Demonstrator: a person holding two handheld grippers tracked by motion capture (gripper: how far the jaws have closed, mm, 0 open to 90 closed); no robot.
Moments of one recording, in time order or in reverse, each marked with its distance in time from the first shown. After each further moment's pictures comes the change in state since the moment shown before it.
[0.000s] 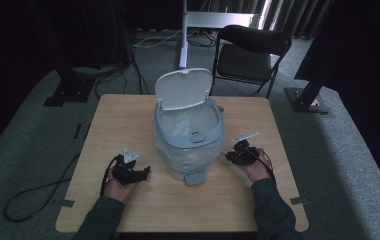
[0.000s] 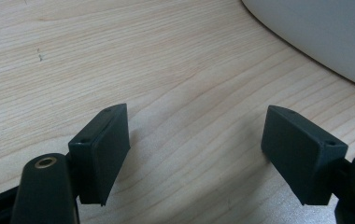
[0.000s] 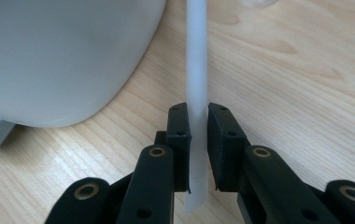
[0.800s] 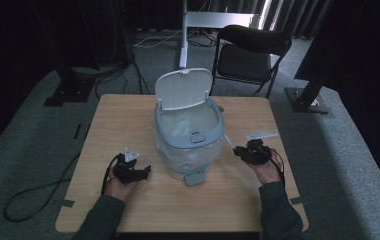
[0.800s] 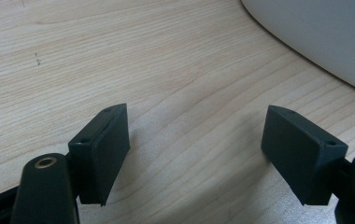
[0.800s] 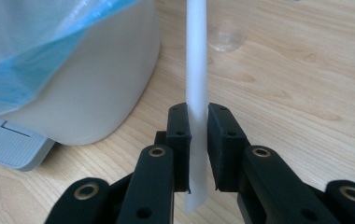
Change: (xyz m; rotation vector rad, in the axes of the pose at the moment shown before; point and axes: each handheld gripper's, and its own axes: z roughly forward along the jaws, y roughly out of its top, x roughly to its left) left arm 0.000 0.003 0.003 0.003 0.001 0.000; right arm -0.006 -0.006 -0.046 -0.164 -0.006 0.062
